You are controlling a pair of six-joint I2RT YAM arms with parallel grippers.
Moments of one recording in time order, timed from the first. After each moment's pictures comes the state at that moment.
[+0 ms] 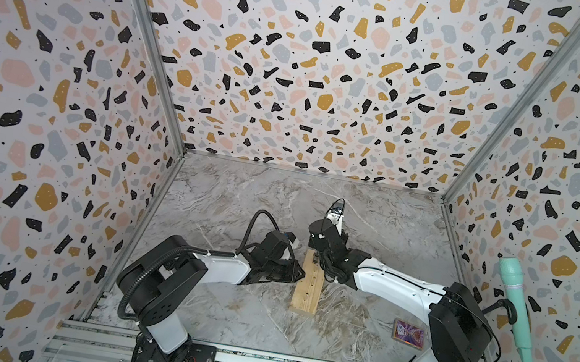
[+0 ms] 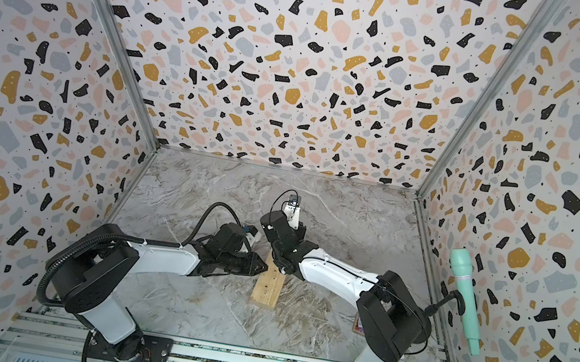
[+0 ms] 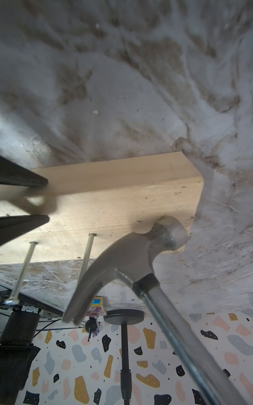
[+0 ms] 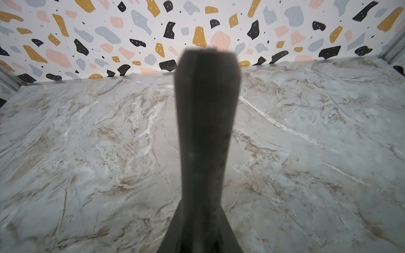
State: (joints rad) left arm -0.68 1.64 0.70 0.13 0.39 -0.69; right arm 0.90 1.66 1.08 -0.03 0.71 0.53
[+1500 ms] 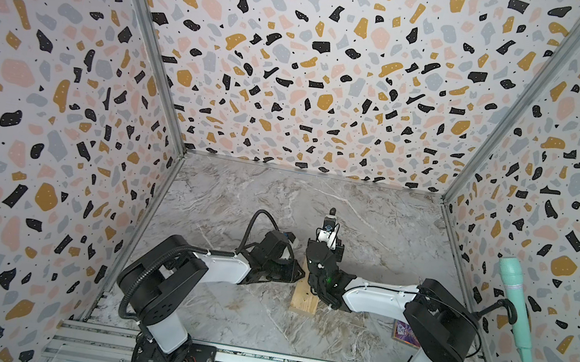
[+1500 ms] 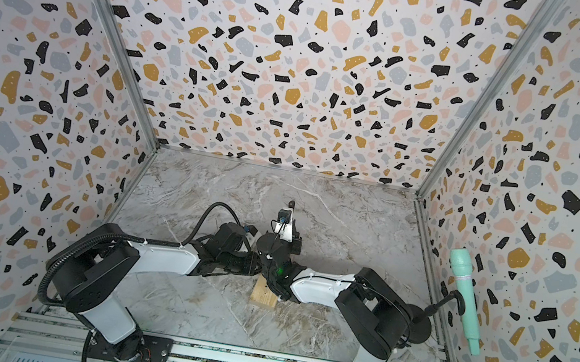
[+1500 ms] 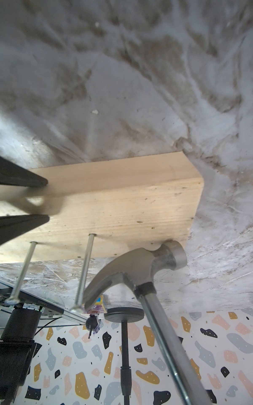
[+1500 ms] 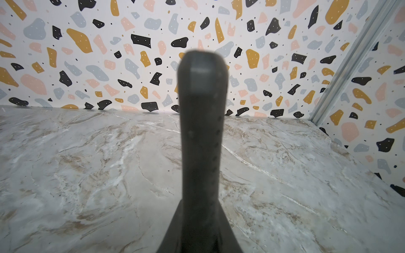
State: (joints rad) left arm -0.68 1.64 0.70 0.14 0.41 -0.69; right arm 0.97 1.74 0.86 0.63 1.03 0.12
